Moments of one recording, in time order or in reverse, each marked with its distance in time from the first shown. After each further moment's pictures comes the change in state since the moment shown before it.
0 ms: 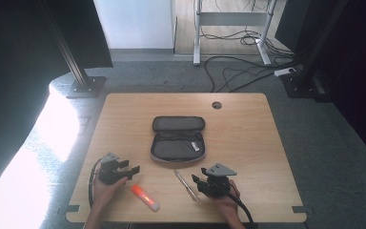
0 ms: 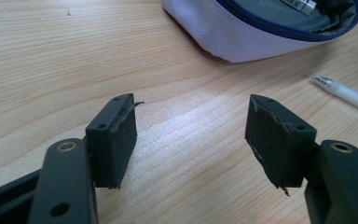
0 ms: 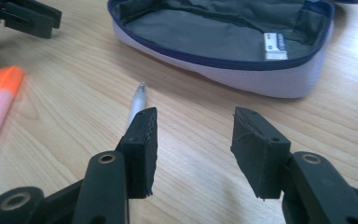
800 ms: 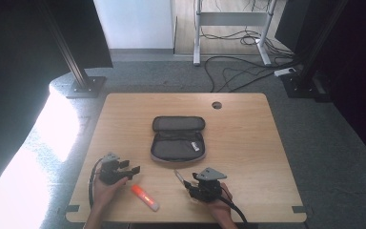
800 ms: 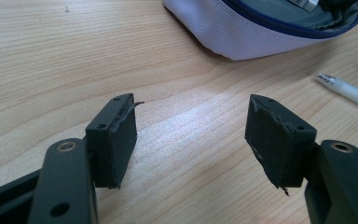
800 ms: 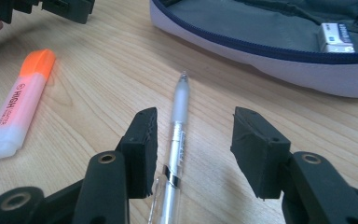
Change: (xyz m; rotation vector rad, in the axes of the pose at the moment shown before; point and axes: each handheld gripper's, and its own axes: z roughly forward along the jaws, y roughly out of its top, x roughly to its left) left arm 0.000 0.000 0.002 0.009 0.002 0.002; right arm 0.023 -0.004 0.013 0.033 0.063 -0.036
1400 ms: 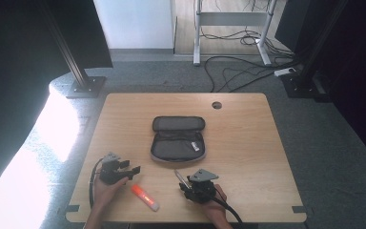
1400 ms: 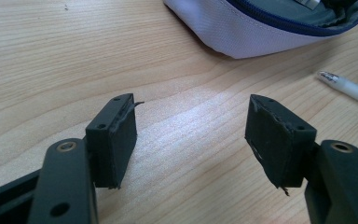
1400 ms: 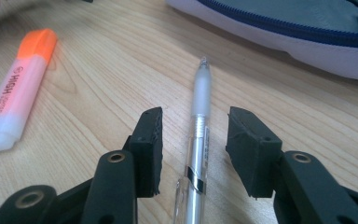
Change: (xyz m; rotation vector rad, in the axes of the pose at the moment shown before) left arm 0.000 0.000 0.002 0.006 0.003 0.004; right arm 0.012 -0.003 0.017 0.058 0.008 -0.025
